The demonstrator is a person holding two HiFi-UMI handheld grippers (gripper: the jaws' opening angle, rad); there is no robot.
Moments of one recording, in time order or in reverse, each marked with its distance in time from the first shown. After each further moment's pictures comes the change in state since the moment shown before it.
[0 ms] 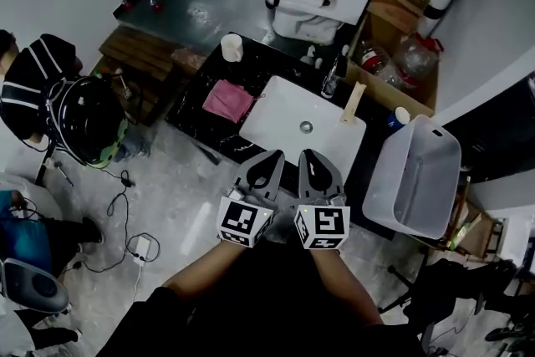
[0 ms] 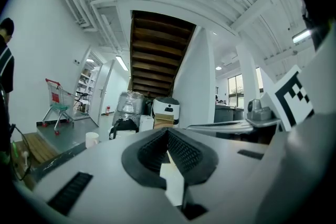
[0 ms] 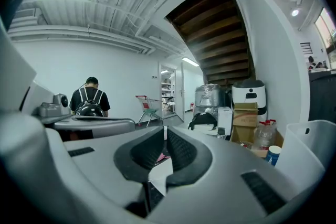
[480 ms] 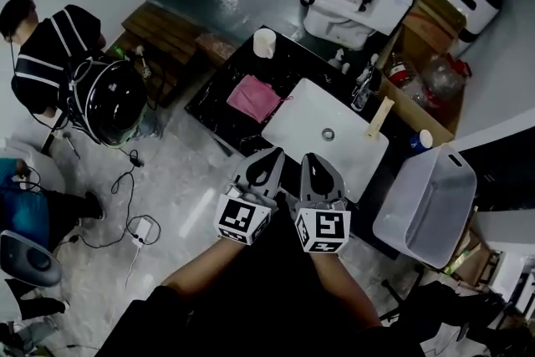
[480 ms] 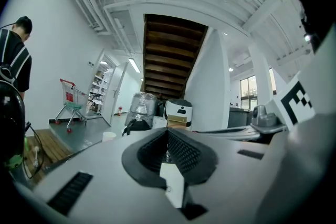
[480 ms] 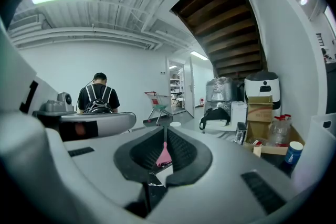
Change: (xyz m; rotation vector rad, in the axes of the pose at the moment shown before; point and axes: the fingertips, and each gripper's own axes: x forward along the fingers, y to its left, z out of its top) left arm -0.014 0.071 -0.005 -0.041 -0.030 0.128; right arm 0.048 0.043 -0.016 -0.003 0.048 0.111
